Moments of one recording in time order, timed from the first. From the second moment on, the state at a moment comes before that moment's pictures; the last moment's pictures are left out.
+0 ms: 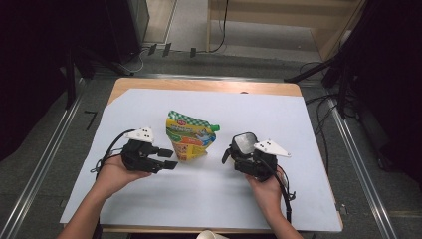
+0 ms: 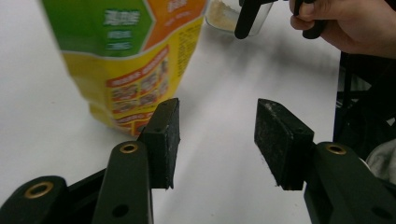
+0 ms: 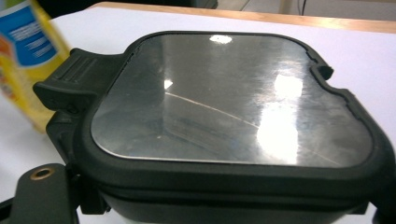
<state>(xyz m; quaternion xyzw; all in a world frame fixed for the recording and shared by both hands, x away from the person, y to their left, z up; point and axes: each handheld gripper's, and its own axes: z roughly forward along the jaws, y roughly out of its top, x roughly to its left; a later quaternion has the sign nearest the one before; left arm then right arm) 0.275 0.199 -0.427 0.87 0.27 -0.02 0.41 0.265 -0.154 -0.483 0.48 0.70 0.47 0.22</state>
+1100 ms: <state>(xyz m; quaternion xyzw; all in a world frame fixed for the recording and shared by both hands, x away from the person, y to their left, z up) 0.274 0.128 -0.440 0.88 0.22 -0.05 0.41 0.241 -0.127 -0.507 0.43 0.77 0.44 0.18</state>
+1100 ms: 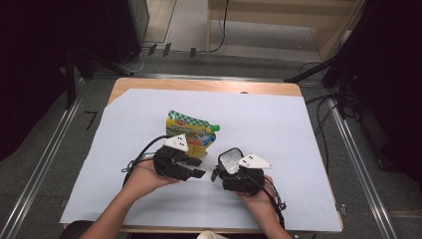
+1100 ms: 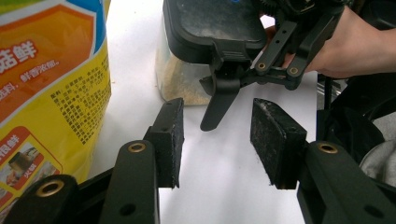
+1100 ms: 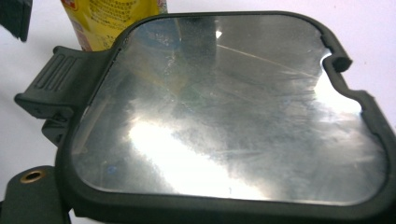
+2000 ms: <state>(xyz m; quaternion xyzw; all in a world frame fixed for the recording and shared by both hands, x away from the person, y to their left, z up) 0.285 0.125 -0.451 0.89 0.22 -0.05 0.40 0.224 -0.194 -0.451 0.39 0.77 0.48 0.12</state>
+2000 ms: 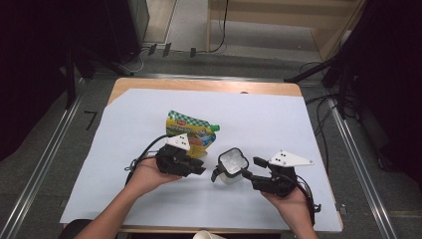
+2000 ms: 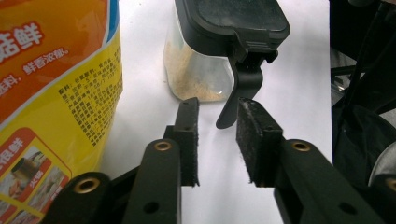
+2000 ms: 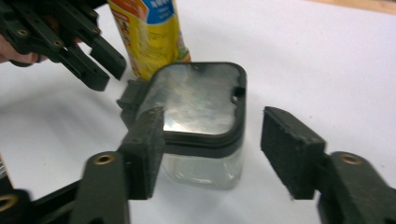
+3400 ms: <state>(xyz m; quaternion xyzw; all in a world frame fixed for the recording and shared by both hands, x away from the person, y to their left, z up) 0.279 0.091 -0.465 0.89 0.22 -0.03 0.41 0.226 -0.197 -0.465 0.41 0.79 0.45 0.09</state>
